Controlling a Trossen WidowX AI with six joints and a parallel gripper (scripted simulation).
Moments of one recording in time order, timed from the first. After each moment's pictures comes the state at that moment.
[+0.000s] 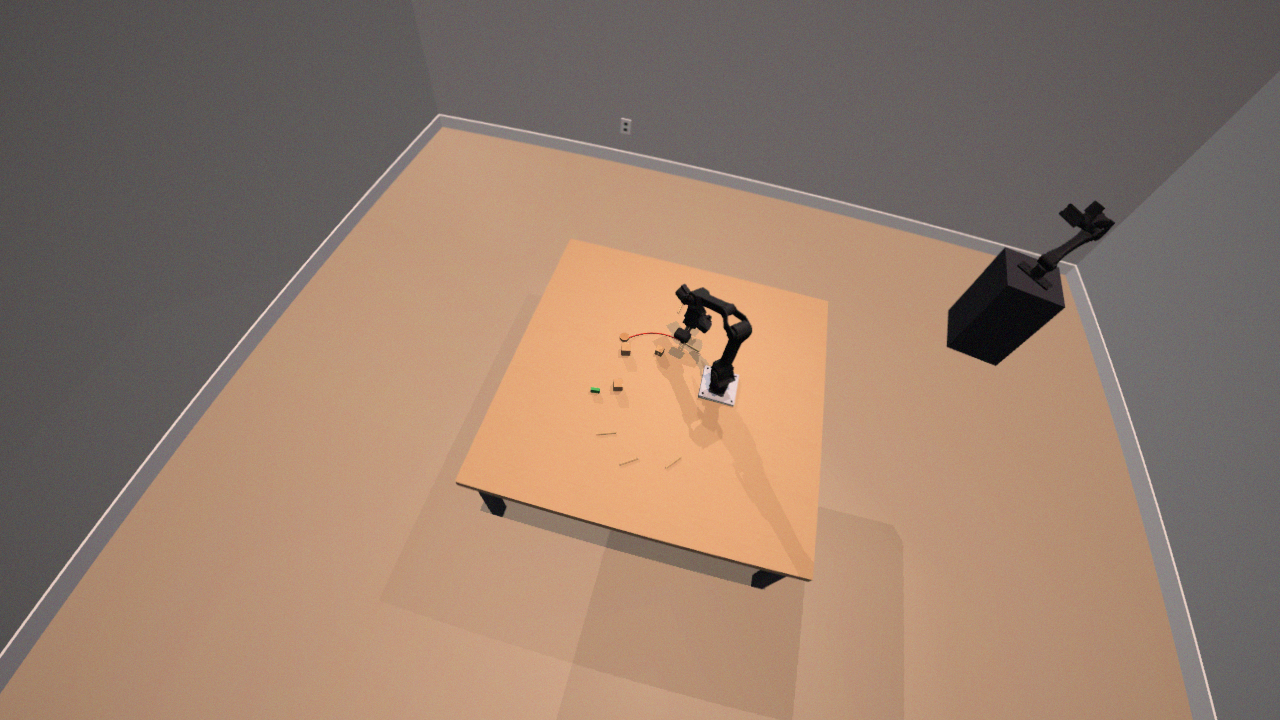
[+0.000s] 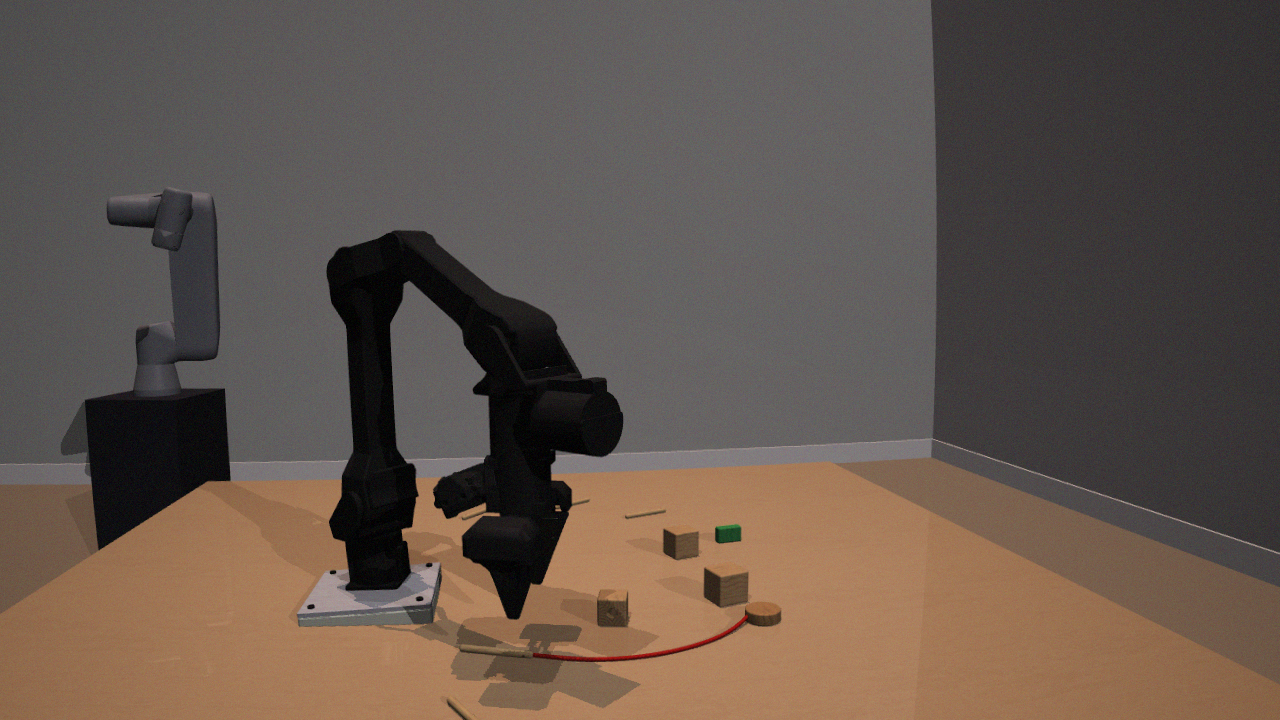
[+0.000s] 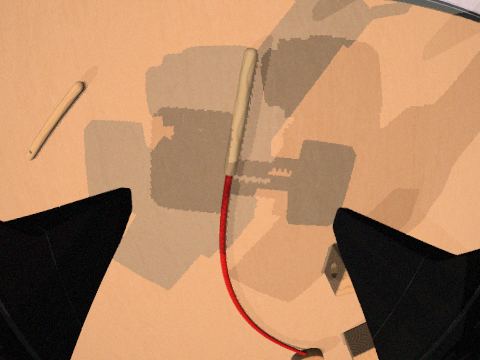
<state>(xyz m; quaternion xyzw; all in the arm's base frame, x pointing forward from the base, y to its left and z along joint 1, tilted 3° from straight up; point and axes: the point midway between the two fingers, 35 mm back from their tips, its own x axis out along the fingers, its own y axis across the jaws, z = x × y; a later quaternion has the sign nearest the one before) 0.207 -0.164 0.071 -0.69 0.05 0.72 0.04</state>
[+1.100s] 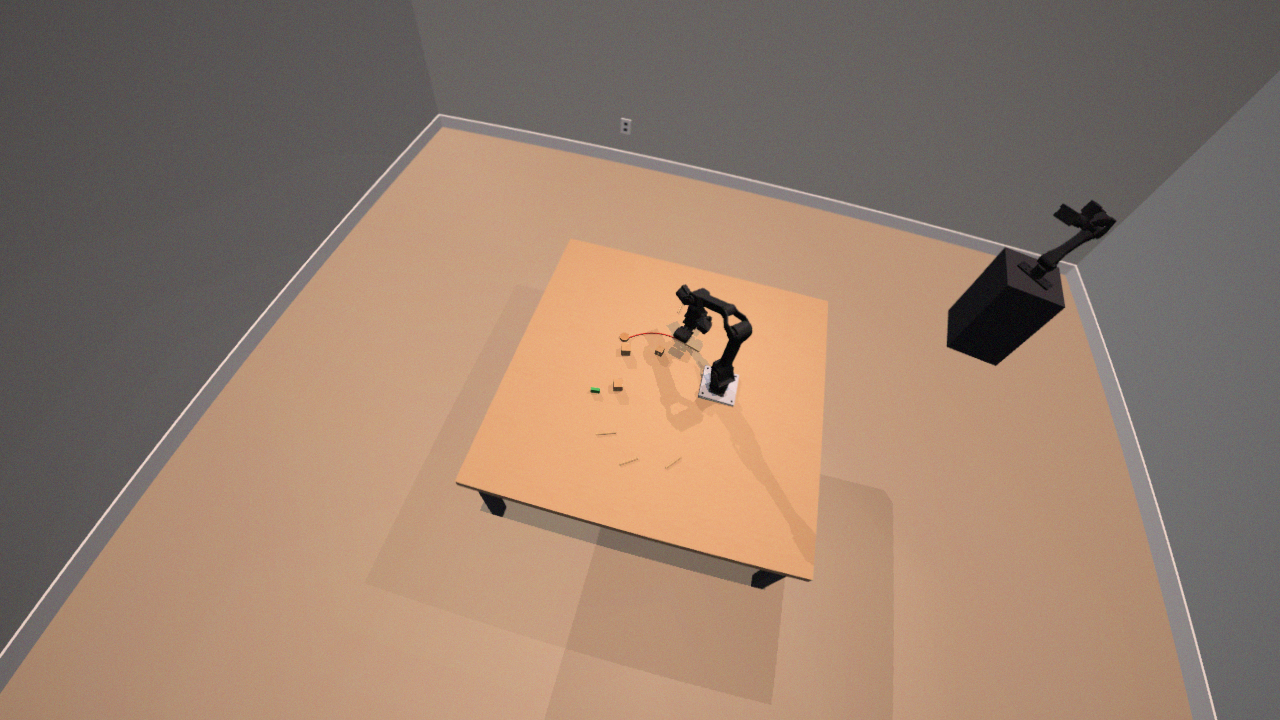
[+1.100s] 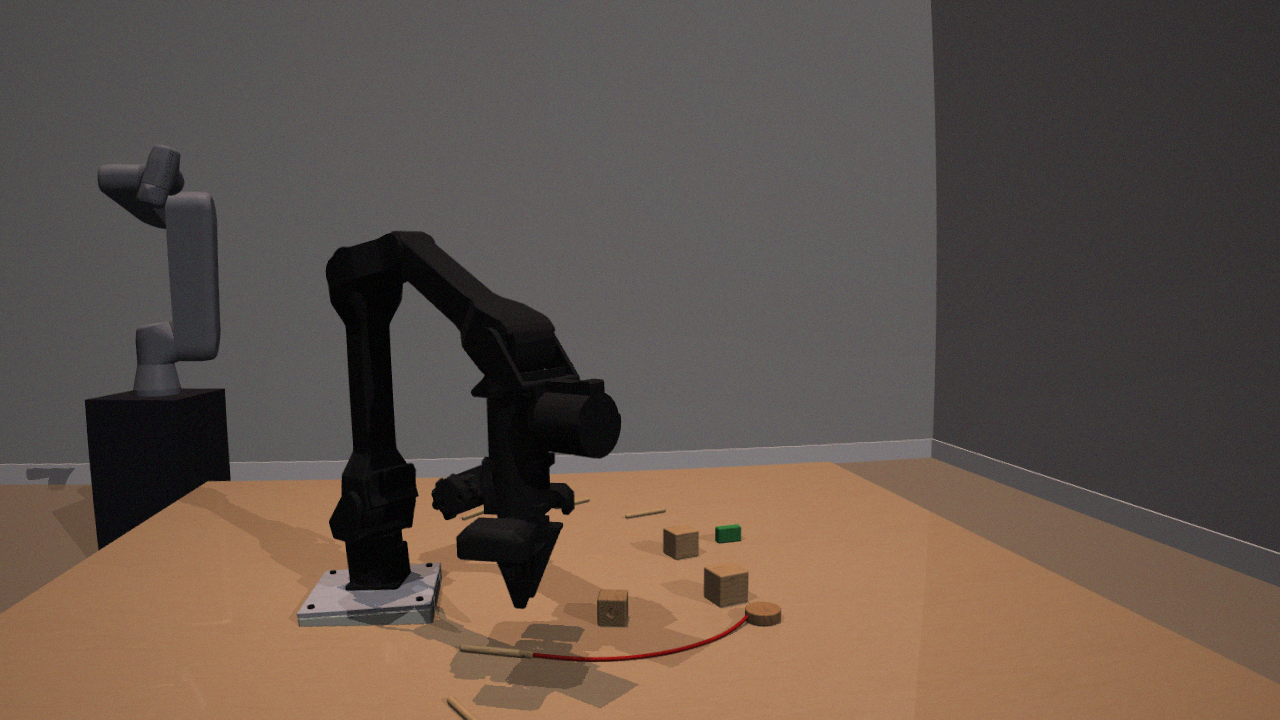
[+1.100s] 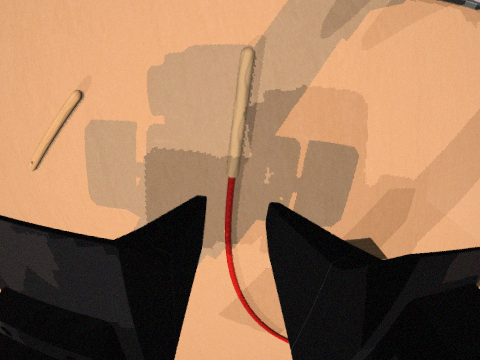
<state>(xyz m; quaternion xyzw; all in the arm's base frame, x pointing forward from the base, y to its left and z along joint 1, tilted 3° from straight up) 0.205 -0.165 0.069 -0.69 0.07 0.71 0.06</state>
